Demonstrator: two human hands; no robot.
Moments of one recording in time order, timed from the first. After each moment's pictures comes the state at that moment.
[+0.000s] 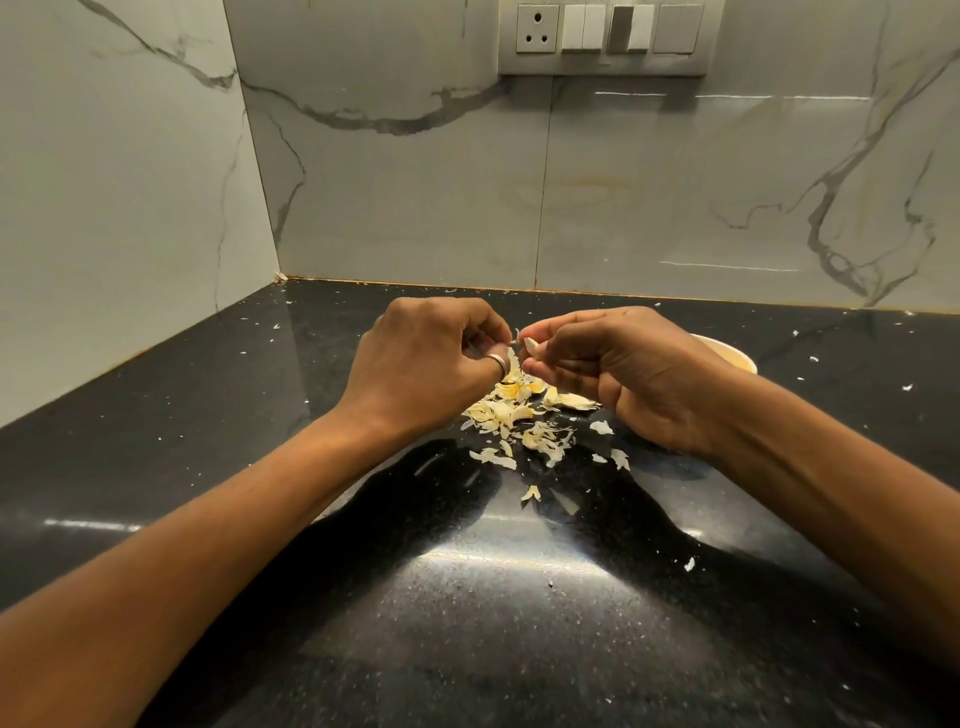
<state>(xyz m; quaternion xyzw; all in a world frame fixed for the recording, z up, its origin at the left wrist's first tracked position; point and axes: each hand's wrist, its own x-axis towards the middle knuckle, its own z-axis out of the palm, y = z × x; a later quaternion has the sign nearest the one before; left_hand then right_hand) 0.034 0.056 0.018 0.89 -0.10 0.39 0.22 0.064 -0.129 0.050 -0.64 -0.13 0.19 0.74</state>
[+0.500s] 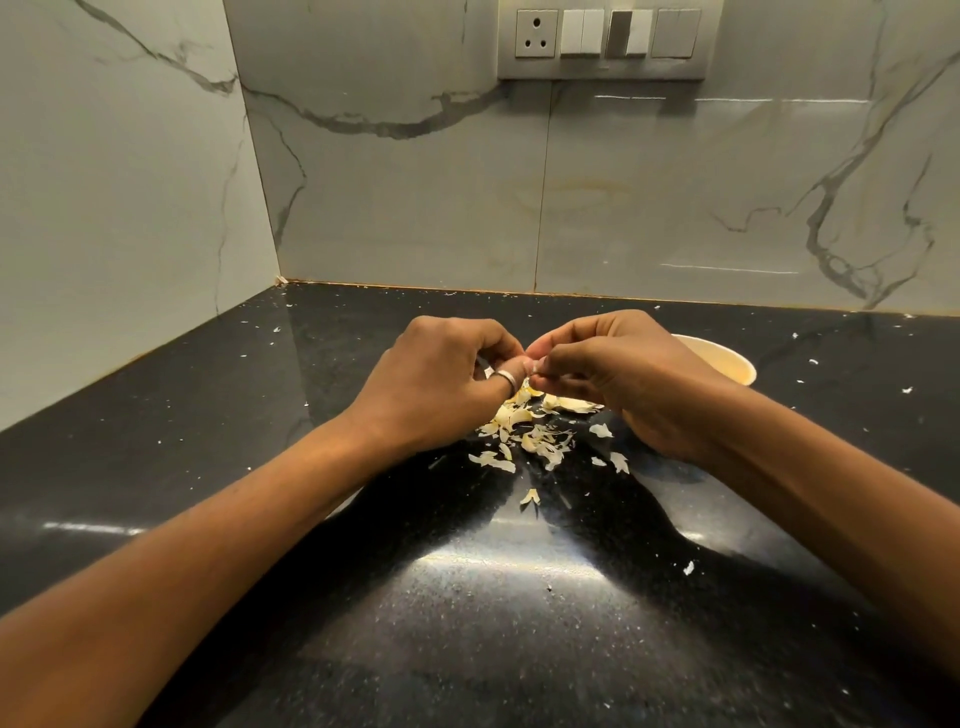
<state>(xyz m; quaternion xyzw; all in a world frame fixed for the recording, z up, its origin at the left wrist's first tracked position) 0.035 0.053 0.012 0.91 -0.14 0.30 0.26 0.071 -0.129 0.042 -0.73 -0.16 0.13 0.65</state>
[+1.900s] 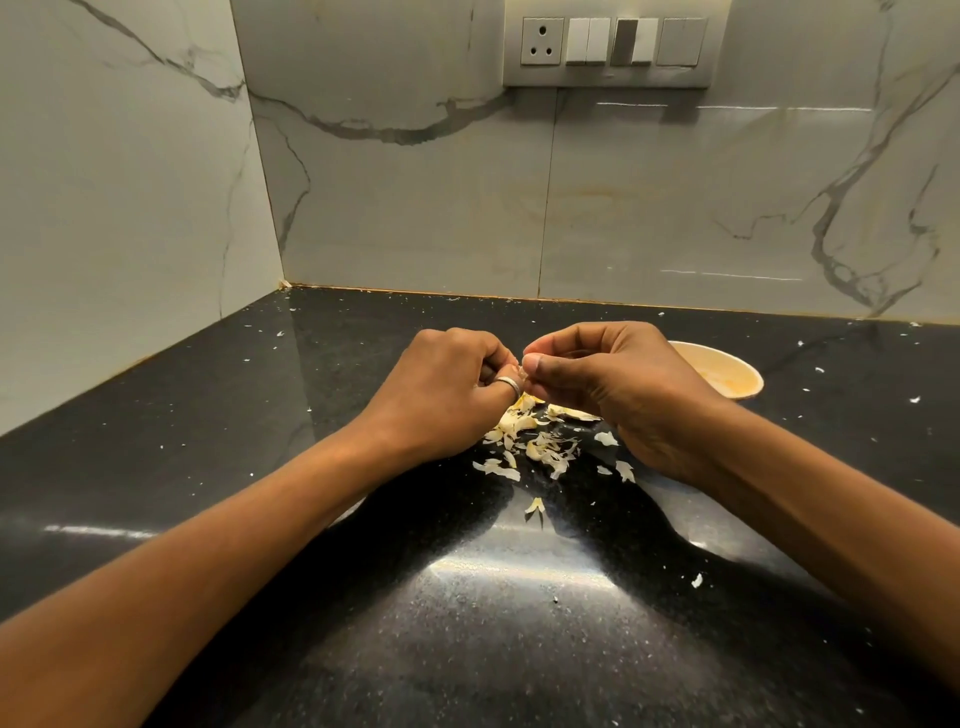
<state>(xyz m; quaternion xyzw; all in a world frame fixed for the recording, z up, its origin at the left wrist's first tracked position) 0.035 0.049 0.012 0.92 -0.09 0.27 0.28 0.075 -0.123 0.030 -0.68 -0.18 0.12 0.70</state>
